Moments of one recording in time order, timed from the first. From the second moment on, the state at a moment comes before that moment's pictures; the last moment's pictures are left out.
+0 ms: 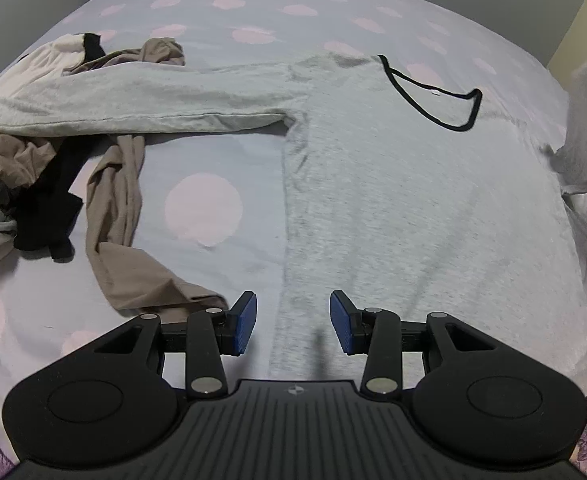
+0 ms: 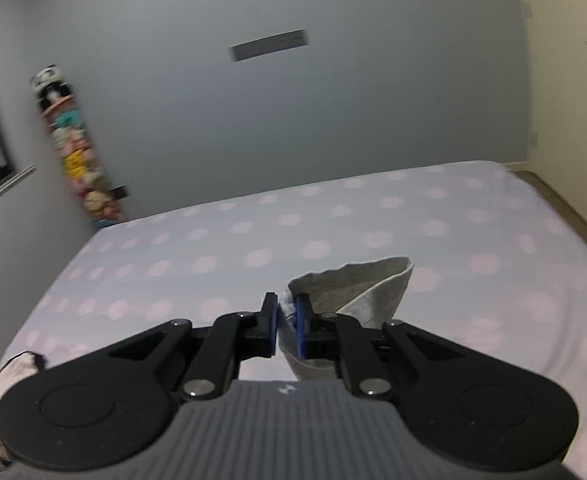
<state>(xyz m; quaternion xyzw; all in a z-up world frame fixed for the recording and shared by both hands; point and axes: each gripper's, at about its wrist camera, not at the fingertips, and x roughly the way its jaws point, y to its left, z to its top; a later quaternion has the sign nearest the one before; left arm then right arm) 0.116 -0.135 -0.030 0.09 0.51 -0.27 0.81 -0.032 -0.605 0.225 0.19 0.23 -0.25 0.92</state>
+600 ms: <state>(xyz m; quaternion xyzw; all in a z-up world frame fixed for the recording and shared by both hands) 0.160 -0.105 -0.044 0.06 0.50 -0.25 0.83 0.127 -0.471 0.042 0.20 0.33 -0.12 0.91</state>
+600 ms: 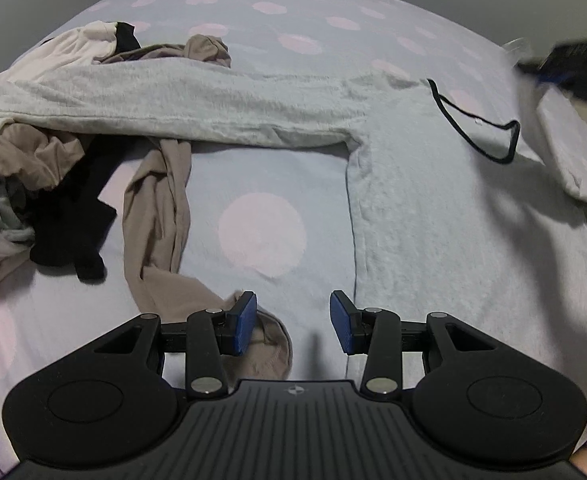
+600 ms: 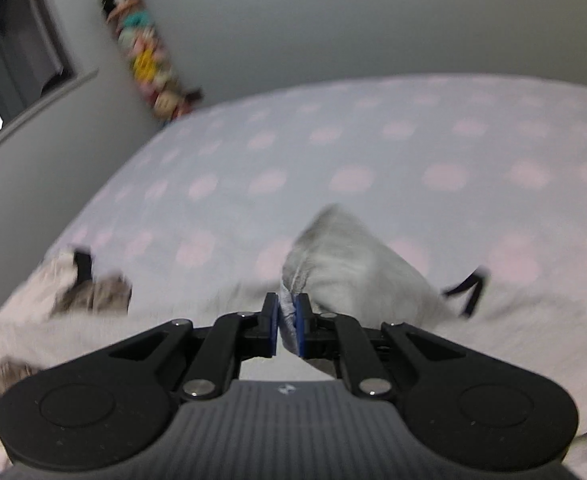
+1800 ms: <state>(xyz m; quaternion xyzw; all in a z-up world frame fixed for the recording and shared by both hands) 0.243 -0.364 -0.091 0.10 0.46 -0.32 0.82 -0.101 -0.607 -0.048 0.20 0.30 -0.30 0.88</state>
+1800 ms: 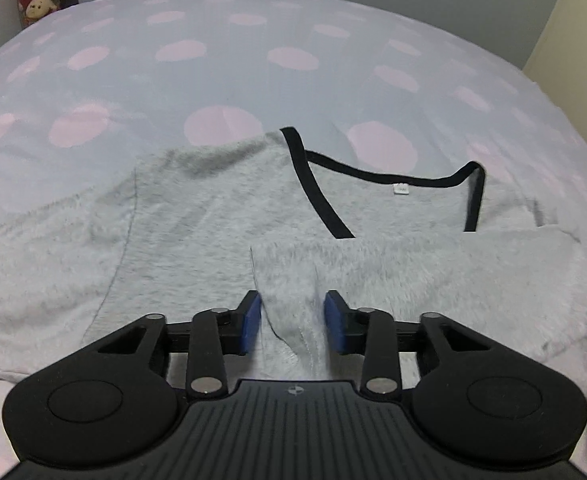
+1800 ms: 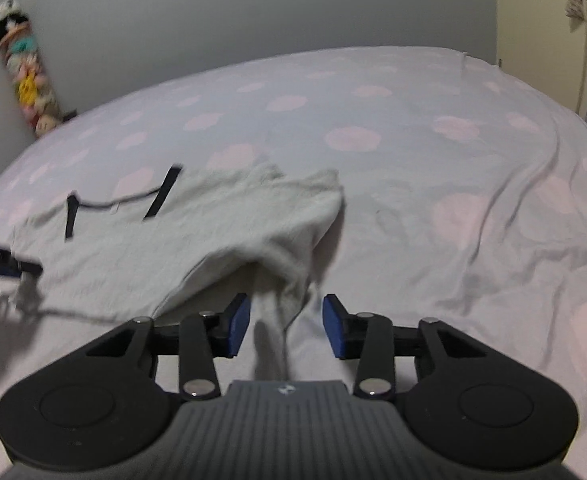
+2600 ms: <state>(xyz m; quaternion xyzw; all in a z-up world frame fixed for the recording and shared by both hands) 0.193 -0.411 0.119 0.07 0.25 -0.45 0.85 -0.086 -0.633 -0.065 0.21 0.28 -0.35 0.87</state>
